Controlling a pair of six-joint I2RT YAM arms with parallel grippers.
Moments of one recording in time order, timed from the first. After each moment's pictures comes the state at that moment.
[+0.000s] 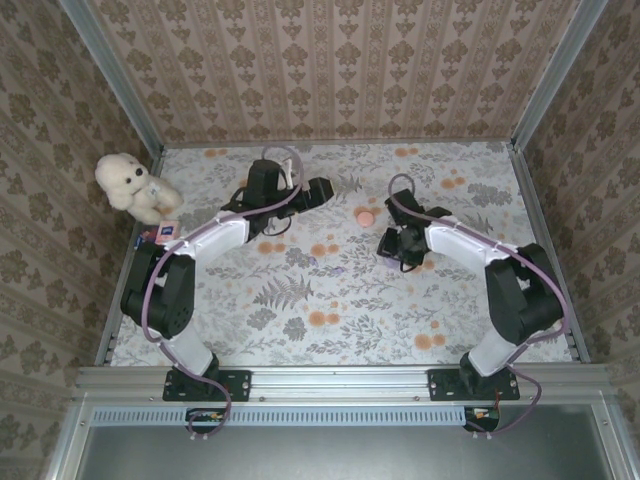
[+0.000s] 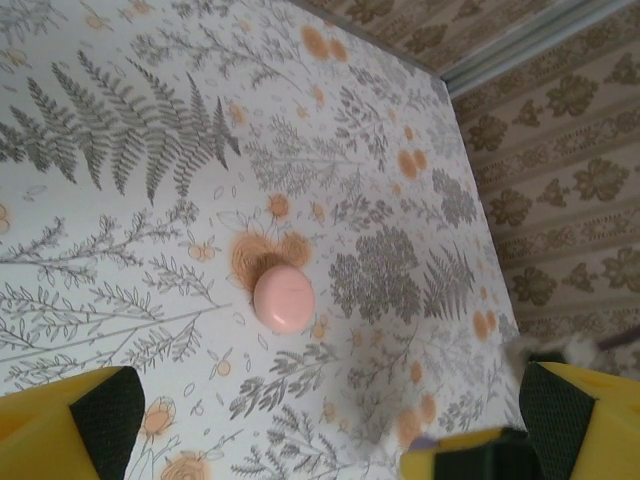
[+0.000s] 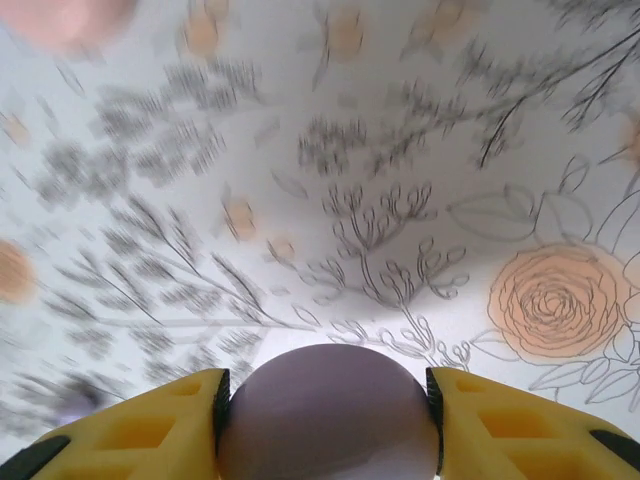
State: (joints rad) left arm -0.49 1.68 1.10 0.07 0.45 -0.69; right arm 0.37 1.62 1.06 -0.64 -0.03 0.79
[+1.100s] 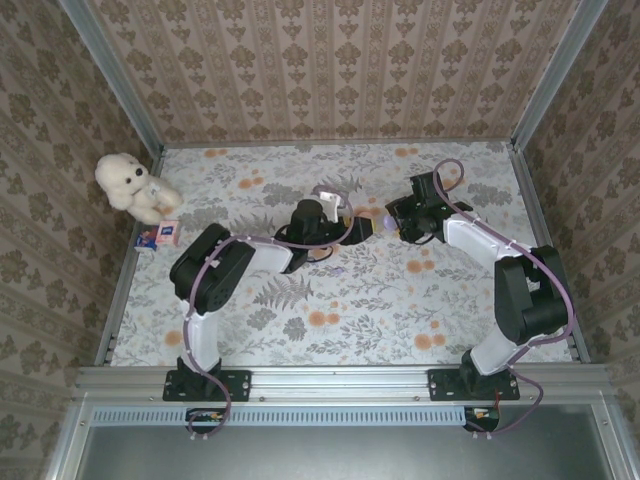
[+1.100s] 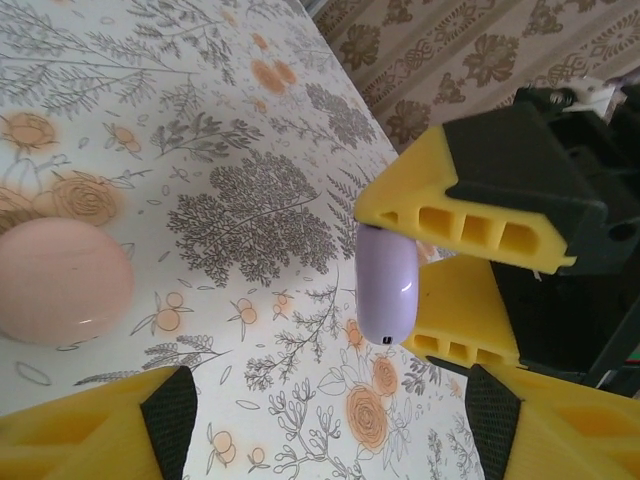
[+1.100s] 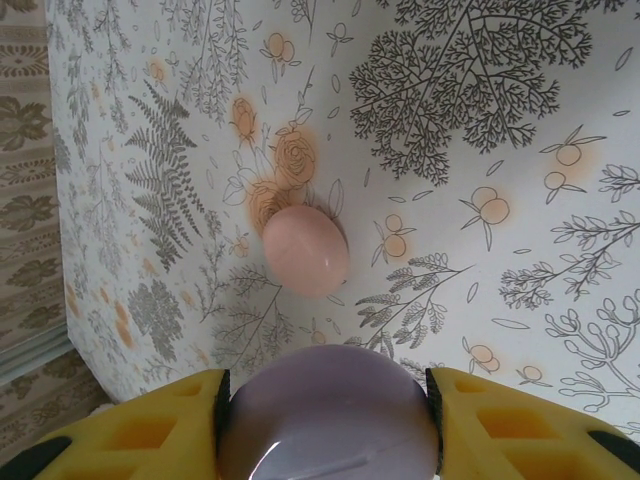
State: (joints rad) left arm -0.73 1.99 1.00 0.73 0.48 -0.70; right arm 0.24 1.62 1.06 -0.32 -0.17 1.35
